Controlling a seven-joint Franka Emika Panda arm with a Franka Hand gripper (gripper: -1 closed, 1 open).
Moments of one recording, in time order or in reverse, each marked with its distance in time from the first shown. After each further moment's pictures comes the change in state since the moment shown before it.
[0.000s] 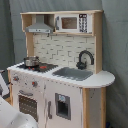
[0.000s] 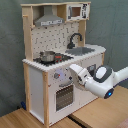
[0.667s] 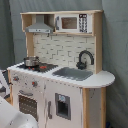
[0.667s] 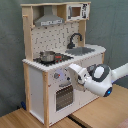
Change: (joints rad) arm -0.037 0.000 -0.003 0.000 -0.106 0.081 0.159
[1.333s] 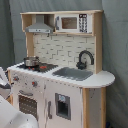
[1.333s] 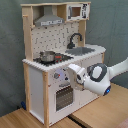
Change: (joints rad) arm -0.045 0.000 0.000 -0.006 -0.150 0.065 0.135
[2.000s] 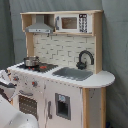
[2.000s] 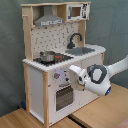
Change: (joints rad) arm -0.014 -0.002 0.002 -0.046 -0.155 0.003 0.129
